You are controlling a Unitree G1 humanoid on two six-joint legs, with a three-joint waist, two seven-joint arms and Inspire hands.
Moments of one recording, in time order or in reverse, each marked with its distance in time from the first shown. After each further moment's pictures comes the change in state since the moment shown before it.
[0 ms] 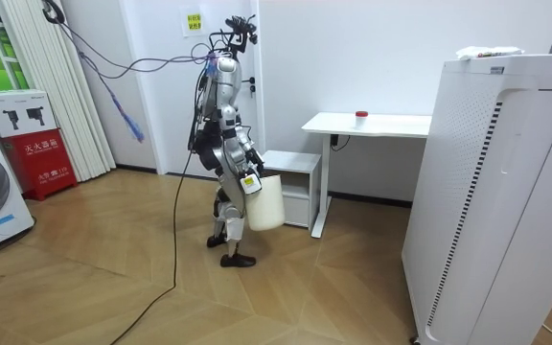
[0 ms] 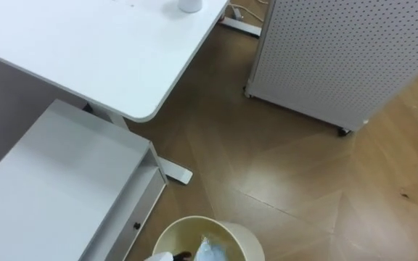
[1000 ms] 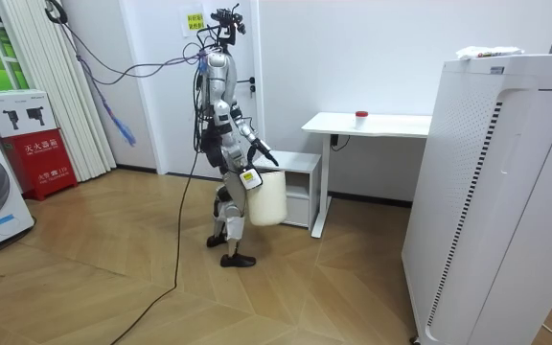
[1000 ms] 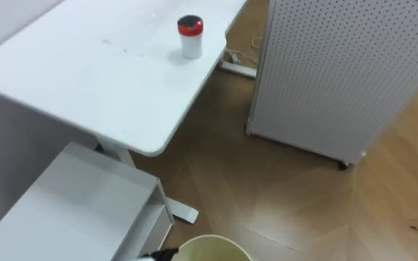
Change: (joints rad) left arm 0.092 0.123 0.082 -0.135 0.157 -0.031 0.055; right arm 0.126 -0.046 -0.118 -0.051 -0.034 0.014 0.052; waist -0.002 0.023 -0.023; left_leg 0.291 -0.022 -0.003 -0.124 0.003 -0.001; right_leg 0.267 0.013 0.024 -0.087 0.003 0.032
